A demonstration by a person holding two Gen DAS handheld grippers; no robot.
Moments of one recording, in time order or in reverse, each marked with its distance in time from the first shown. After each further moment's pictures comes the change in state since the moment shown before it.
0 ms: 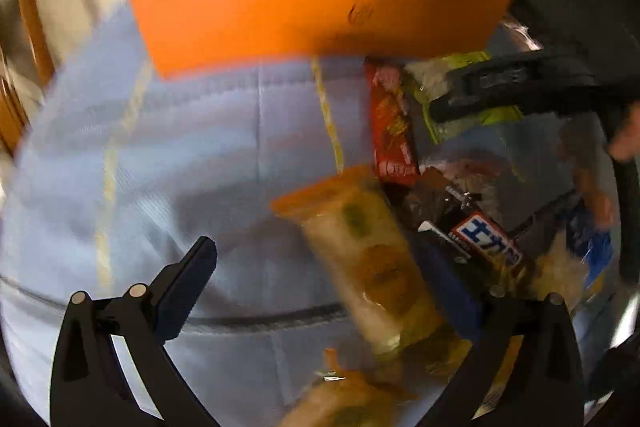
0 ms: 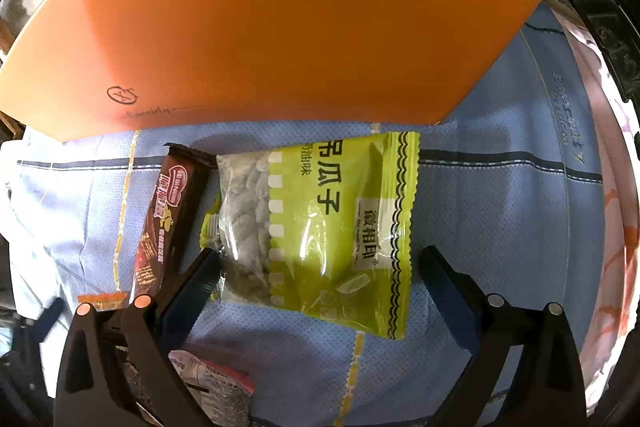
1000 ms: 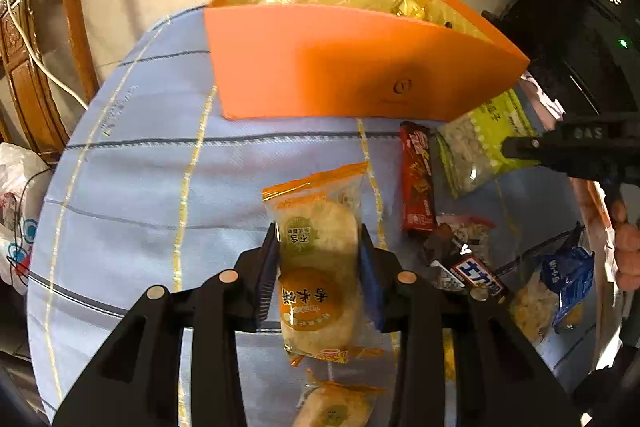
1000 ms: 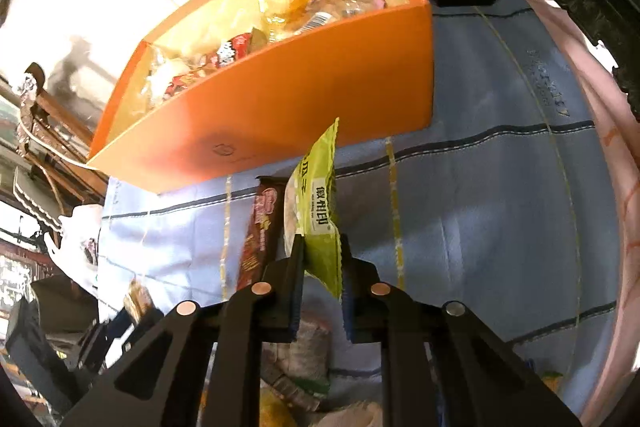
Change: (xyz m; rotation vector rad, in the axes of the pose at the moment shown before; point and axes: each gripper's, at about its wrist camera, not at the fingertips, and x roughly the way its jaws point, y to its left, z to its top) left arm -0.060 0.032 0.011 -0.056 -0.147 0.019; right arm -0.067 -0.029 -0.032 0.185 -0.155 0.260
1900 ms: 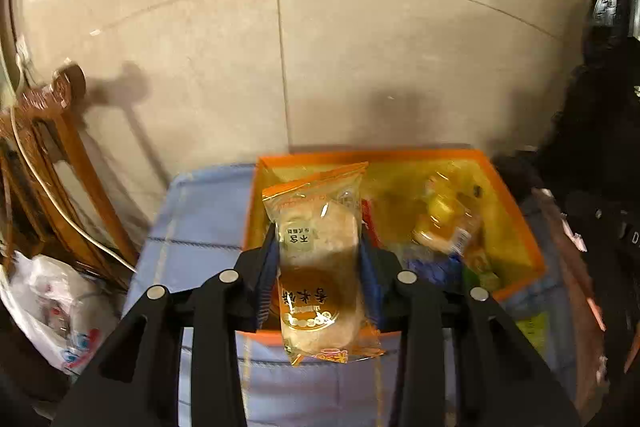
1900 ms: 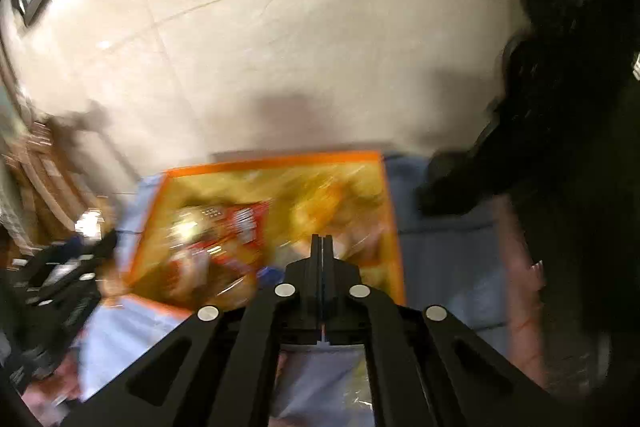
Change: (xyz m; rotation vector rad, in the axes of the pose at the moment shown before) left arm -0.046 -0.013 0.196 0.025 -0.224 0.126; right arm -0.114 0.056 0.097 -0.140 -0.327 -0.112
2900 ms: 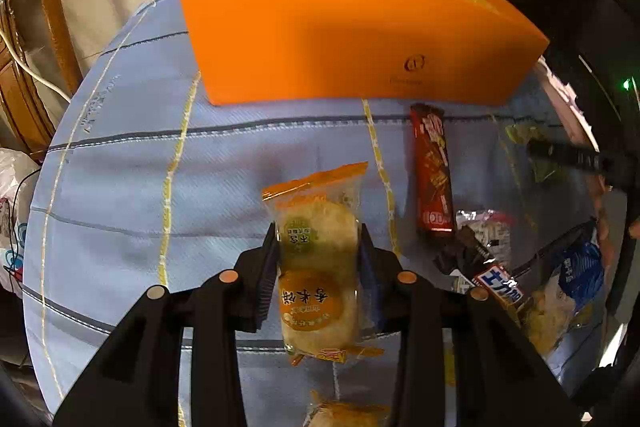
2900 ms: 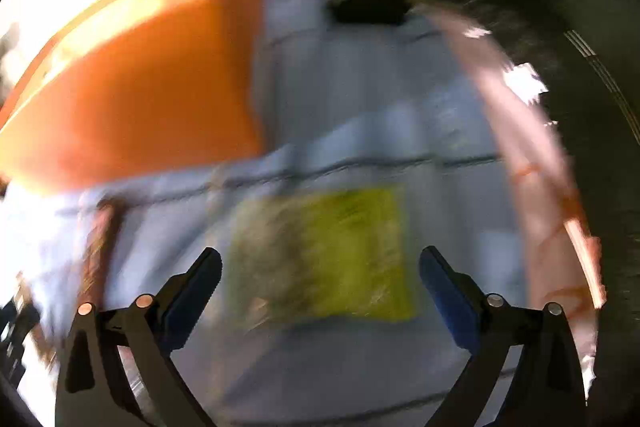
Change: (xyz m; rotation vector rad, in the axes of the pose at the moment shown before) left arm 0.030 0.004 -0.201 -0.002 0.305 -0.119; right arm 0.099 -0.059 -0.149 -0.040 0.258 -0.202
